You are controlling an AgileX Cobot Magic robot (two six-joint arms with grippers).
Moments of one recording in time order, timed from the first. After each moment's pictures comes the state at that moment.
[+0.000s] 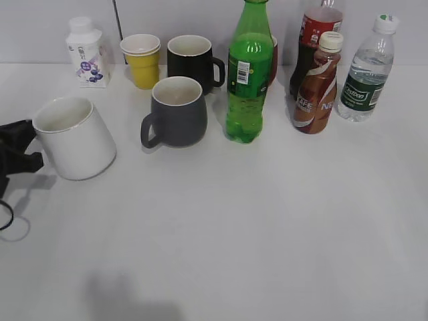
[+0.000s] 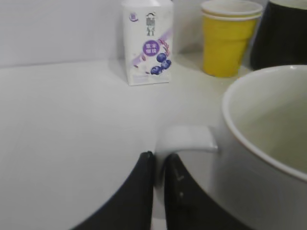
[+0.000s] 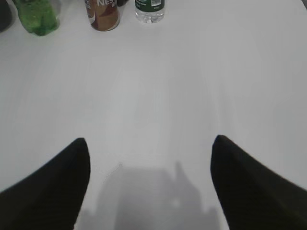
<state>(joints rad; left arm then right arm) 0.00 1.82 -0.38 0.28 -1.16 -0.10 0.18 -0.01 -0.50 -0.03 1.04 0.04</state>
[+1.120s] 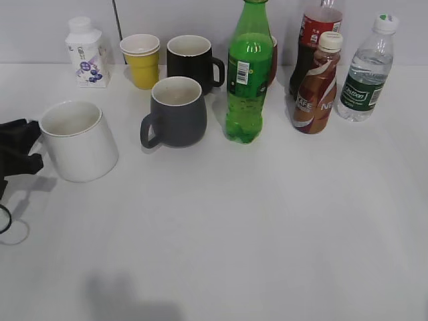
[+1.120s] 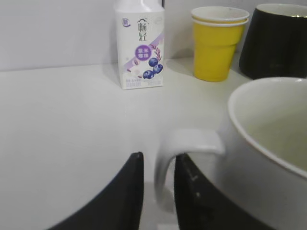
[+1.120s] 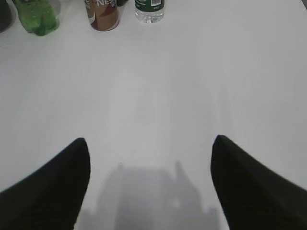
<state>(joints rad) 0.00 1.81 -0.35 0.30 -1.20 -0.10 0.18 -0.01 -0.50 -0.03 1.04 0.04</state>
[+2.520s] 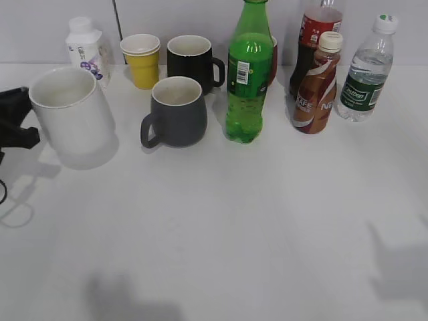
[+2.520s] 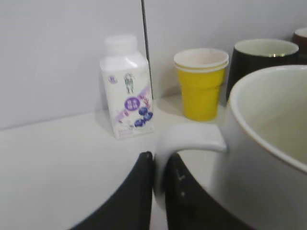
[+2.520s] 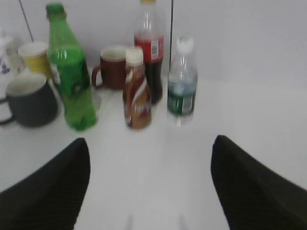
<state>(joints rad) 0.00 1.68 -0.42 0.37 -1.09 -0.09 0.18 0.20 -0.53 0.10 0.61 -0.08</state>
